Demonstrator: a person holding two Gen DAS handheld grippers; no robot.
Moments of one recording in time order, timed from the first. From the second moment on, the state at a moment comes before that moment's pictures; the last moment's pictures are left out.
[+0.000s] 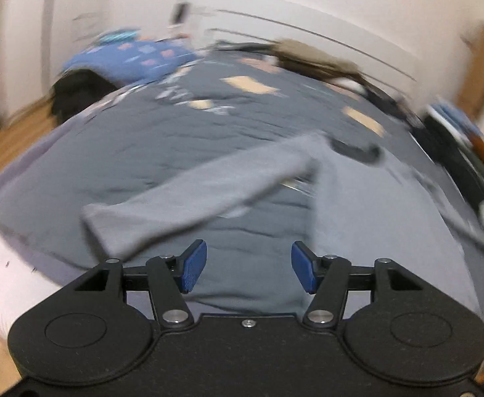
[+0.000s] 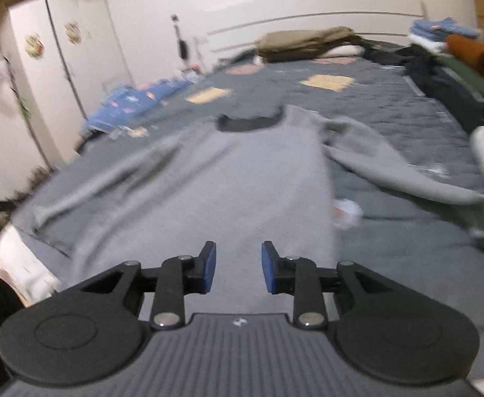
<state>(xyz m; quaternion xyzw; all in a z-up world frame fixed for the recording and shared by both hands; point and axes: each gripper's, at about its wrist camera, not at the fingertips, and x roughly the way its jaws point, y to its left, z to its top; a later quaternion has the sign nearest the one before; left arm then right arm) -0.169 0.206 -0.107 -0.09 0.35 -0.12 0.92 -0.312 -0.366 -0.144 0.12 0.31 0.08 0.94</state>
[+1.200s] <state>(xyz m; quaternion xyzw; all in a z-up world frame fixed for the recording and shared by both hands) -0.027 0.352 -0.153 -0.19 0.30 0.01 0.94 -0.164 -0.276 -0.180 0.22 0.32 0.22 0.89</state>
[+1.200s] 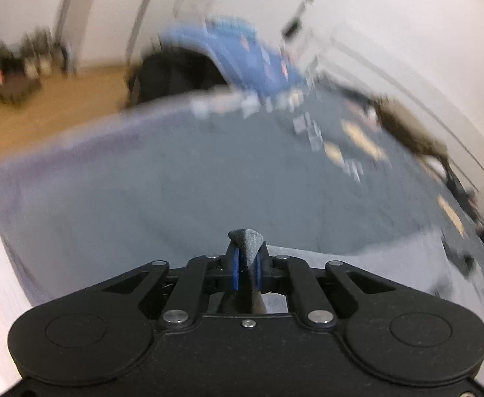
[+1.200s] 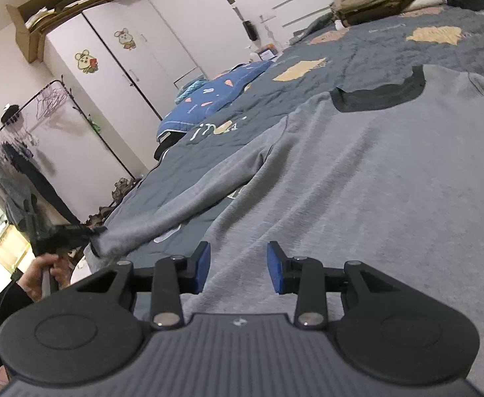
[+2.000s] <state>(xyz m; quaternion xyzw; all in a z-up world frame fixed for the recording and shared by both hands) 0.048 0.345 -0.120 -0.09 0.26 0.16 0.95 -0.158 -0.295 -0.187 0.23 0.32 0.20 0.90</state>
